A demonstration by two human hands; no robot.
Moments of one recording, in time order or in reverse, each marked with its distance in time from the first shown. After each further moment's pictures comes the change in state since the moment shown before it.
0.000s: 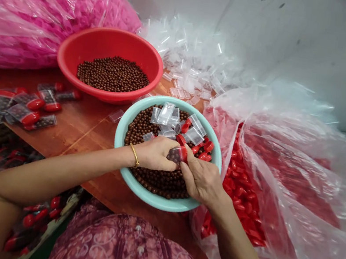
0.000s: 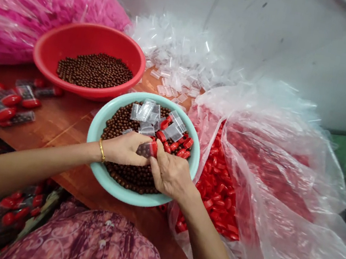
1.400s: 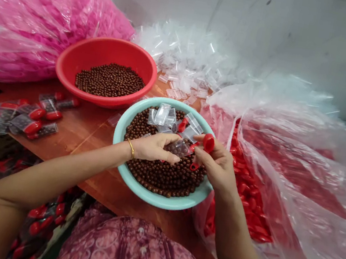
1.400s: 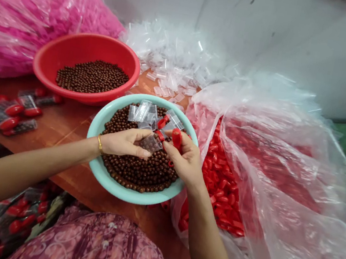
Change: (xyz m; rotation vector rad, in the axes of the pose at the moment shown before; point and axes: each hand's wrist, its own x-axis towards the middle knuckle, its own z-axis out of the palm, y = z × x) left_hand 0.007 0.002 -0.008 -0.623 -0.164 -0.064; right_hand 0.010 0.011 -0.002 0.918 0.203 0.659
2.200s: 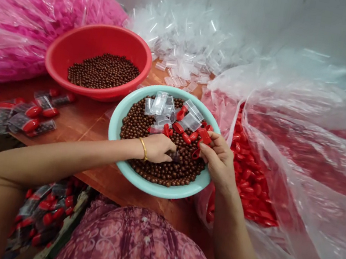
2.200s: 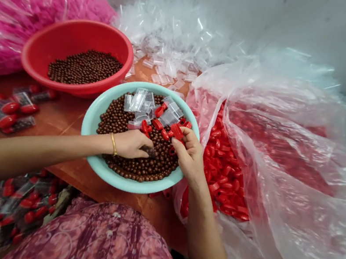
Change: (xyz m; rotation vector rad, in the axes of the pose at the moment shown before) left_hand 0.016 -0.014 0.015 1.275 -0.174 -0.195; right_hand -0.017 0.030 -0.011 0.071 0.135 0.068
